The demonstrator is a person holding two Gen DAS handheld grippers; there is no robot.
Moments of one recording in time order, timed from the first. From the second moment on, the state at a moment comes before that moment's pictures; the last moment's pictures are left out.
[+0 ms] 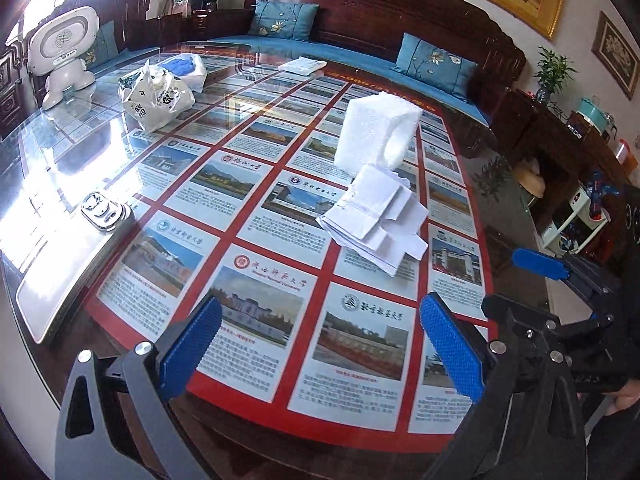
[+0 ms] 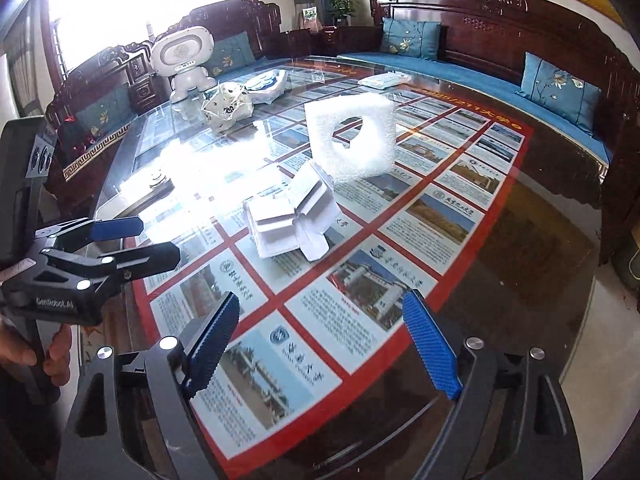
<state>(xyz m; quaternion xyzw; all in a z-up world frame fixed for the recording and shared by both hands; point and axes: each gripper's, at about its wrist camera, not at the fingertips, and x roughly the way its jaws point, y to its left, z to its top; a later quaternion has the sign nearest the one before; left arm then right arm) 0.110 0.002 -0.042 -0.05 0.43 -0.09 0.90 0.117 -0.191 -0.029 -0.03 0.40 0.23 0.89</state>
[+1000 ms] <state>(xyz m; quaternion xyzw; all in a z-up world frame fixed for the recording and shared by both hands) 0.157 0.021 -0.056 -0.04 0.43 -0.07 0.90 0.201 -0.134 -0.035 -0.08 0.40 0.28 0.87</state>
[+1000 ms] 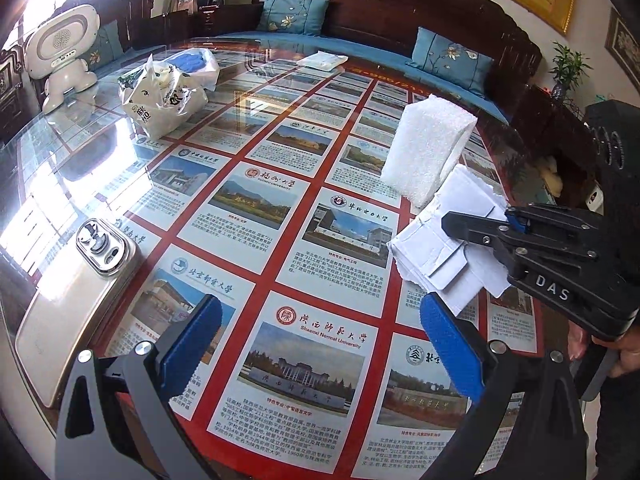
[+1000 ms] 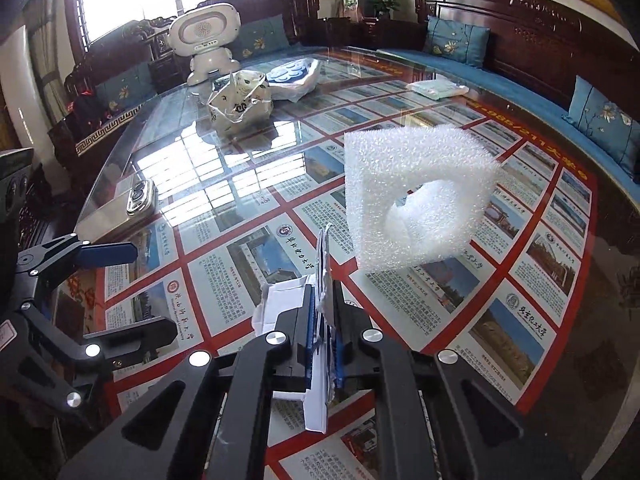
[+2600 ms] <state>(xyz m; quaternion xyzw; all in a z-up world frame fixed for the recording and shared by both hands) 0.196 -0.071 -0.015 0.07 0.39 -0.14 0.91 0.152 -0.238 0.000 -0.03 0.37 0.23 0.90</state>
